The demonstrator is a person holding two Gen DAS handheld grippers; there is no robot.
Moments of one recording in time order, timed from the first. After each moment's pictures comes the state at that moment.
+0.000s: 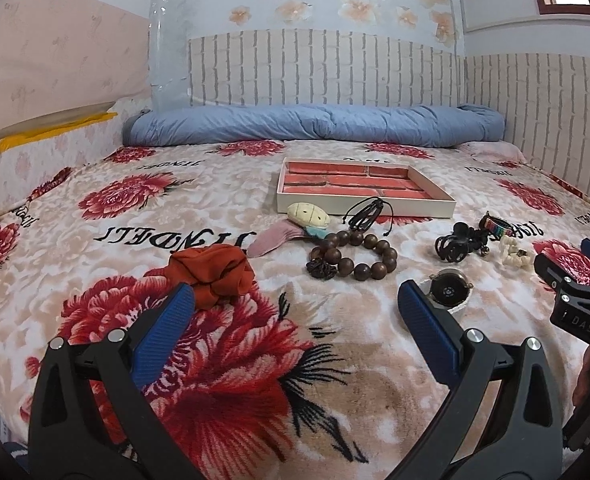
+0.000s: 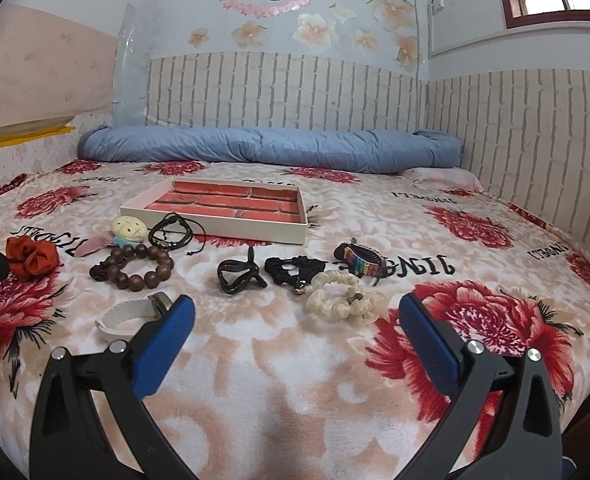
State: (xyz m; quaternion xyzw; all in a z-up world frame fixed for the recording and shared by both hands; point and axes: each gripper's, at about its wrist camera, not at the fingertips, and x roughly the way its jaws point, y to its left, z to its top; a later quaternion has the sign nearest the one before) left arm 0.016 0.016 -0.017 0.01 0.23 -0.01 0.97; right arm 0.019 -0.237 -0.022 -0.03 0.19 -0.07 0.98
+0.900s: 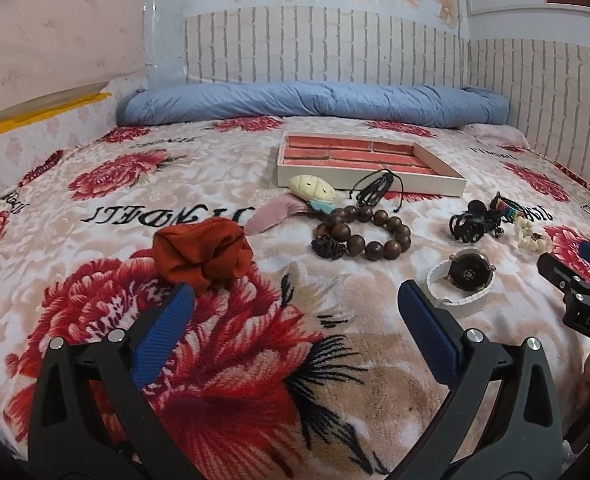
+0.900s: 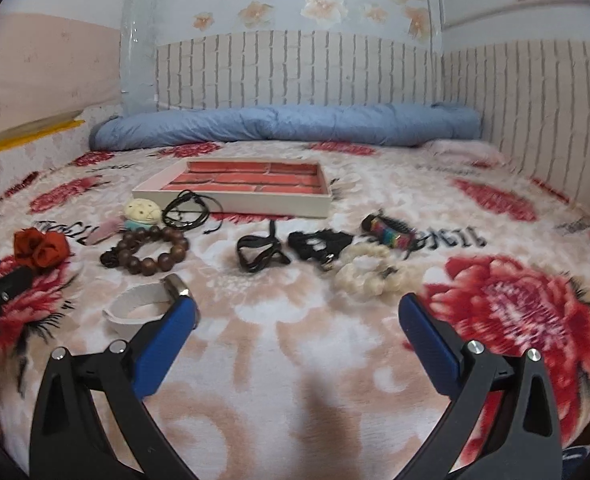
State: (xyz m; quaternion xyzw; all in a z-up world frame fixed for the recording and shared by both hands) left arm 0.041 0.018 -0.038 0.01 0.27 -0.02 0.96; right arm 0.039 -0.237 -0.041 0.01 0.25 -0.03 0.97
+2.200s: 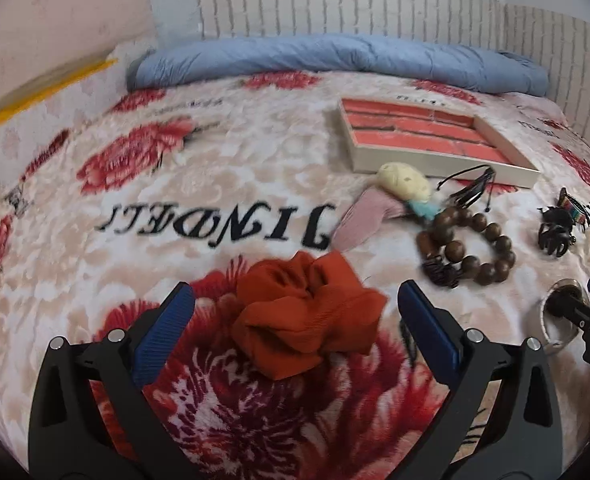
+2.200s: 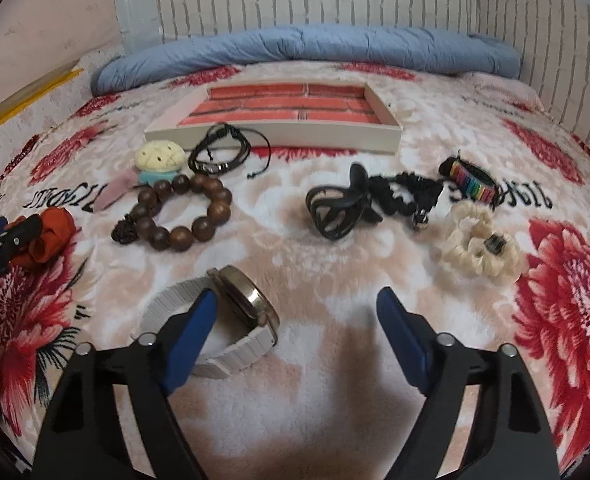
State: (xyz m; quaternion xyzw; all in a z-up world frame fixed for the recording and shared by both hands) left arm 0.137 0.093 -0.035 0.01 0.37 0.02 0.93; right arm 0.113 -0.186 -0.062 0.02 0.40 0.00 0.92
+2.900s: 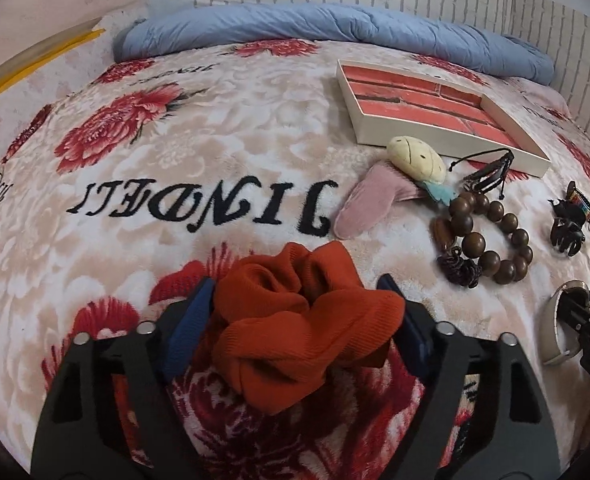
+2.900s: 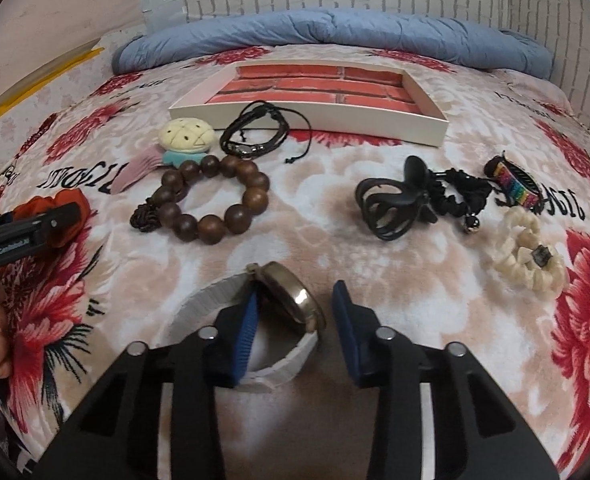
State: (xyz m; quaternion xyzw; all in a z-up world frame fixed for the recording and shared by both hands) left arm 0.168 0.097 -0.056 0.00 0.42 0.00 0.91; right arm 0.127 -0.163 -0.069 0.01 0.42 0.05 0.91
